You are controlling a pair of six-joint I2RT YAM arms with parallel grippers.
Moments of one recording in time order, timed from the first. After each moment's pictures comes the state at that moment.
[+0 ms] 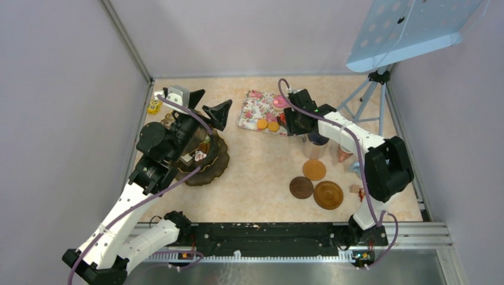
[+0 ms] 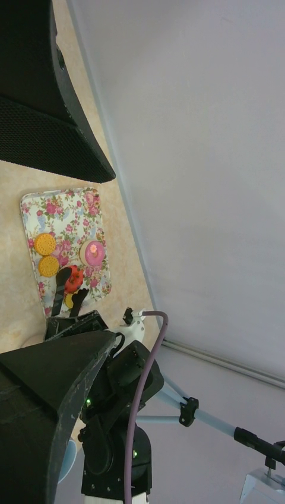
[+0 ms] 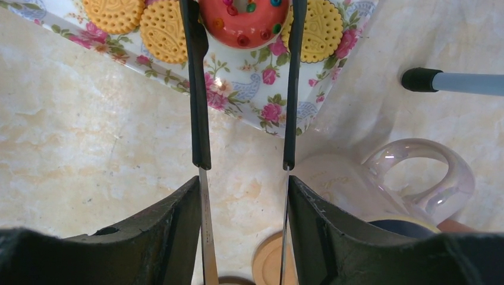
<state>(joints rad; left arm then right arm) -0.54 0.82 0.99 0.09 -0.02 -0.11 0.54 1.70 1.33 -0.57 0.19 0.27</state>
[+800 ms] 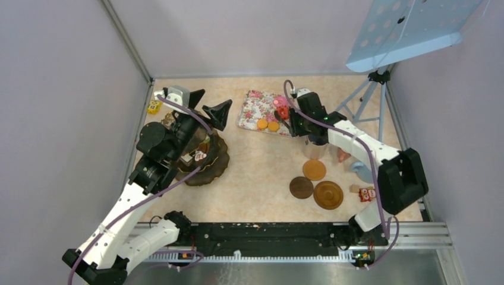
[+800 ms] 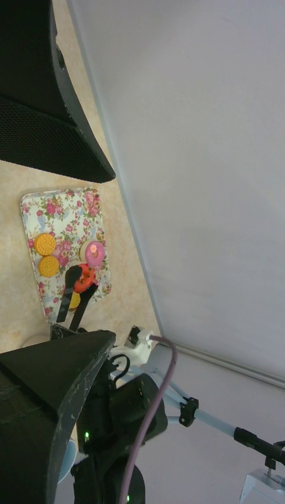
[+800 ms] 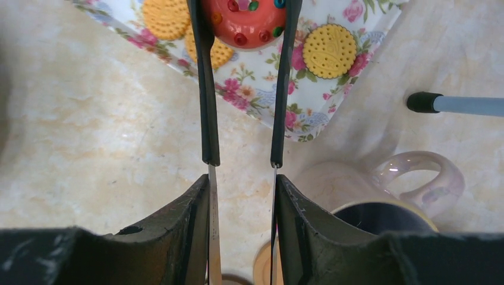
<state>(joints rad) -0.54 0.82 0.99 0.09 -0.02 -0.11 0.53 1.60 1.21 -0.43 0.12 0.21</state>
